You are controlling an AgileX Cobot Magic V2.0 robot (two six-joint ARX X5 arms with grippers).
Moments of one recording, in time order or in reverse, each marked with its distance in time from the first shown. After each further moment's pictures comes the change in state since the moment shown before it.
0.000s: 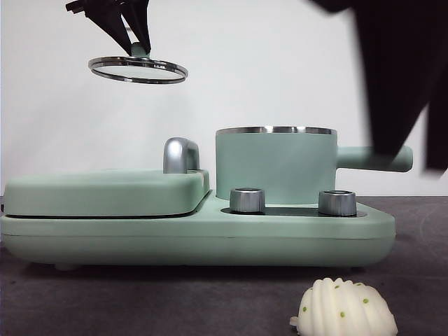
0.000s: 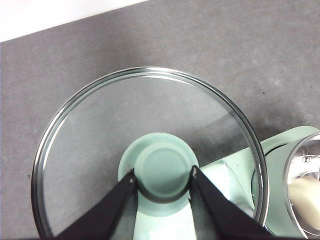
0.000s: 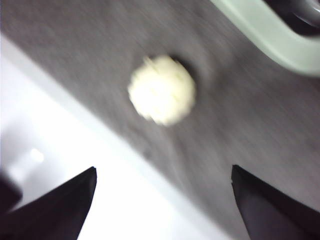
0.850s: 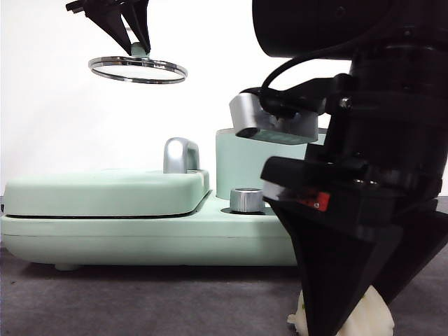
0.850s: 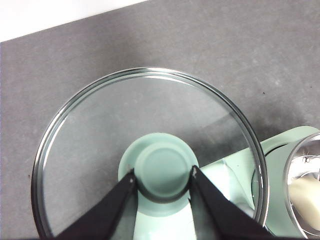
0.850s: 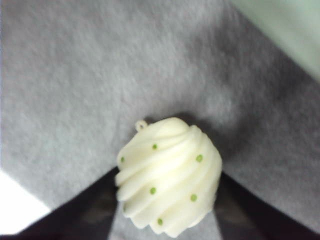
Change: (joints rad) left arm 0.000 0.000 0.000 0.001 0.001 0.000; right arm 0.023 0.180 -0.236 0.468 0.050 0.064
